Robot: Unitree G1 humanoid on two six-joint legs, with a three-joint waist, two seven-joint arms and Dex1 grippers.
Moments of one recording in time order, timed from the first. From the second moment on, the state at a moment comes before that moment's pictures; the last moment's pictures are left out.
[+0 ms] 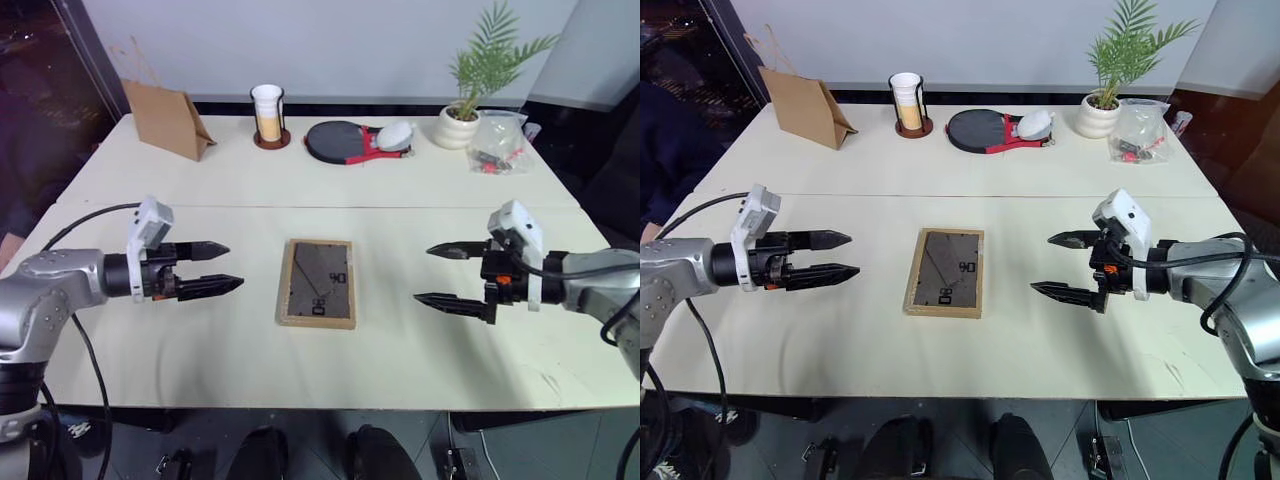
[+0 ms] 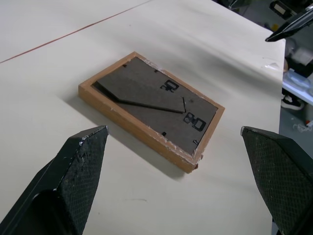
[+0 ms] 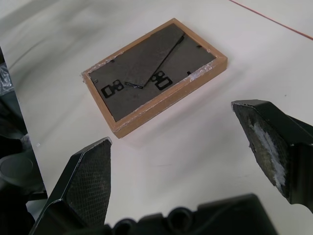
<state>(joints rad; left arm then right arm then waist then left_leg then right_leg) -0.36 0.92 0.18 -0.16 -0.74 0.81 -1.13 -0.28 -1.00 -0.14 -0.39 0.56 0.68 1.03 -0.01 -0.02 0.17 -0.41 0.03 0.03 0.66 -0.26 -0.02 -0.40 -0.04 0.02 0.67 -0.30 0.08</state>
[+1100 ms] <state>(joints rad) -0.25 0.60 -0.09 -0.01 -0.25 0.34 -0.85 -0.35 -0.61 0.18 -0.25 0.20 0.71 0.57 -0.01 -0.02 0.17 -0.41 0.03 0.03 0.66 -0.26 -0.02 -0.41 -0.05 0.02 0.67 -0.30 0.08</state>
